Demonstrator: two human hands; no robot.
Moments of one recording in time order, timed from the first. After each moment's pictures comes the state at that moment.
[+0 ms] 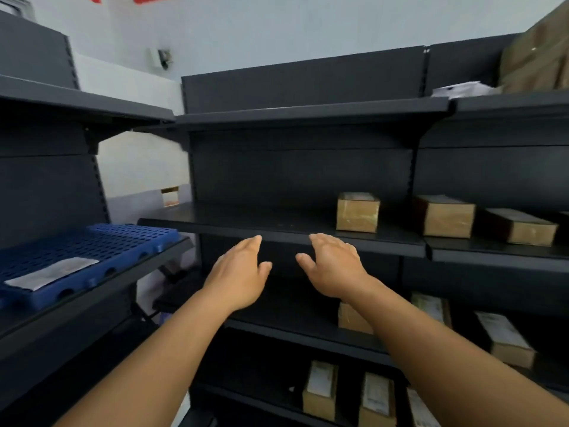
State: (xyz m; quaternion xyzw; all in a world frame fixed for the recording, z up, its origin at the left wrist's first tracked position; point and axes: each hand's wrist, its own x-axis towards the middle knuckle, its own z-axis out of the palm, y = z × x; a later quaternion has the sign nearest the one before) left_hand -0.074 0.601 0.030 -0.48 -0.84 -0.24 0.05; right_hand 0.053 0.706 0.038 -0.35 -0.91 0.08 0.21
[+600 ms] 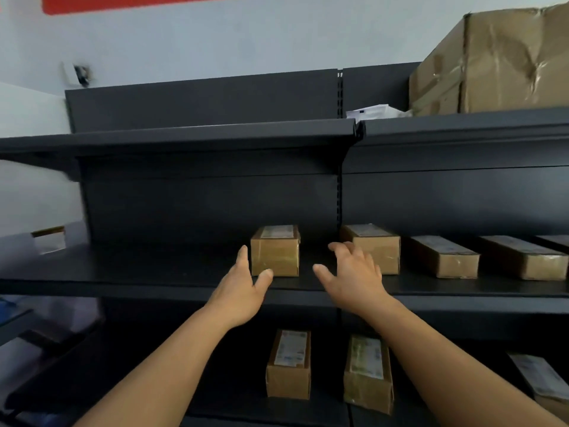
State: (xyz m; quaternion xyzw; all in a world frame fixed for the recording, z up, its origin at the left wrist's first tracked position) left_hand -0.025 0.821 0.035 -0.52 -0.77 -0.35 -0.08; right_hand 0.146 0.909 0.043 -0.48 -0.82 0.08 0.30
